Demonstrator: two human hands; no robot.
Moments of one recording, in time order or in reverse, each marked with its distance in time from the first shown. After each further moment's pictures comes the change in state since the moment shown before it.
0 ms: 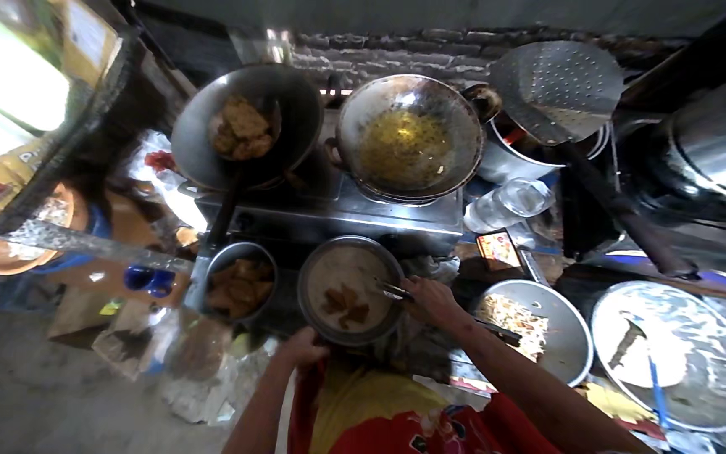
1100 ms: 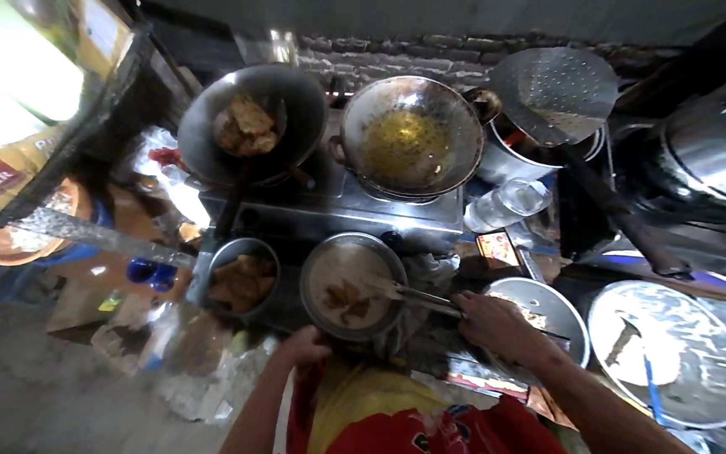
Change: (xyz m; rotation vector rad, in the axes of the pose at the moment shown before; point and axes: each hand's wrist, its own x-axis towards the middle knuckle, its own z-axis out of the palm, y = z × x) left_hand -0.005 -0.006 0.003 0.043 -0.051 -0.004; right_hand -0.080 0.034 -0.016 -0.120 -0.054 0.159
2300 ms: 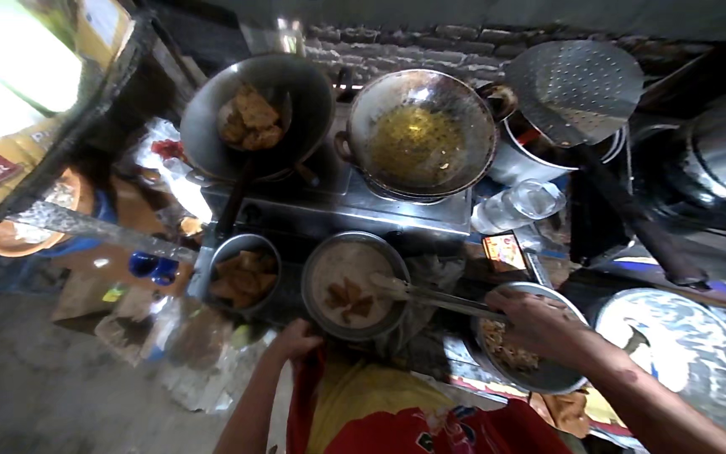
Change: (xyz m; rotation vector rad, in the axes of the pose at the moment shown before) left_hand 0.003 -0.016 -0.009 -0.138 0.117 -0.017; right_hand -0.023 0.030 -0.033 -0.016 0.013 -0.003
